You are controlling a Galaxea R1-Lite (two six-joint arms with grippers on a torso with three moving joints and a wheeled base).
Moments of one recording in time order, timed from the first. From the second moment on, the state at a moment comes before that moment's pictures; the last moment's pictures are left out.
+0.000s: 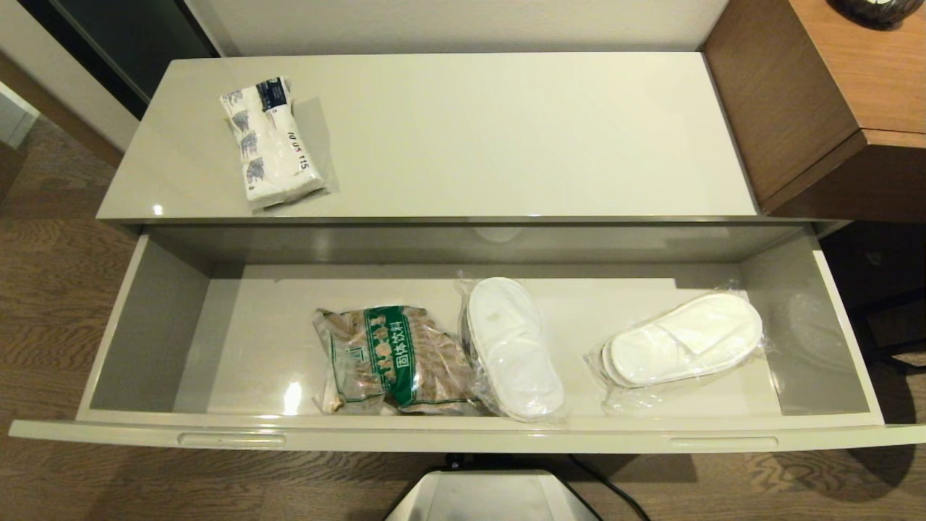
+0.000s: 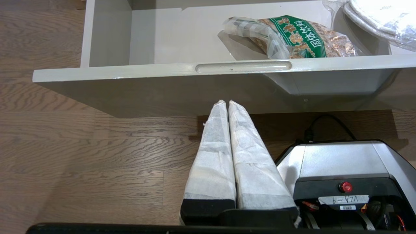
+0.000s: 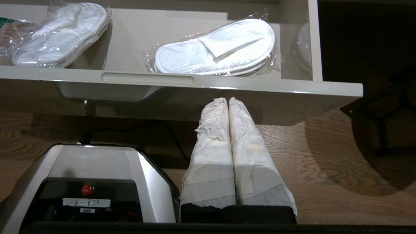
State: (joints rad) left arm 0.00 0.00 0.00 0.01 -0.02 0.07; right arm 0.01 0.00 0.00 -0.01 0.00 -0.05
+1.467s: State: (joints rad) left arm 0.00 0.00 0.00 0.01 -0.02 0.07; right arm -0.01 0.71 -1.38 0.59 0.17 0.31
